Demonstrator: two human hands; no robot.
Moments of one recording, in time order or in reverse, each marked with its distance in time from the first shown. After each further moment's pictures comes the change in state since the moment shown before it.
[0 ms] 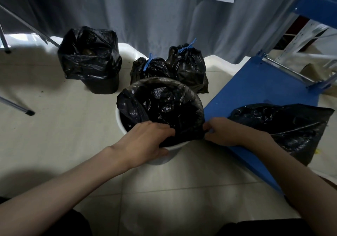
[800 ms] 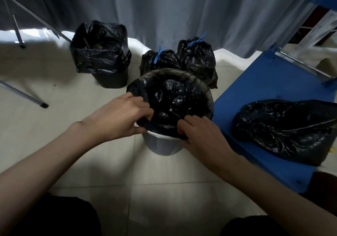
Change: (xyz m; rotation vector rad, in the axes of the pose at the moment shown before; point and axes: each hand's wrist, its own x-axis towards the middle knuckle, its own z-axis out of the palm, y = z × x) left_hand -0.031 -0.065 -0.037 0.258 0.125 0.168; right_hand -0.011 -0.067 0.063 -0.170 0.700 -0.392
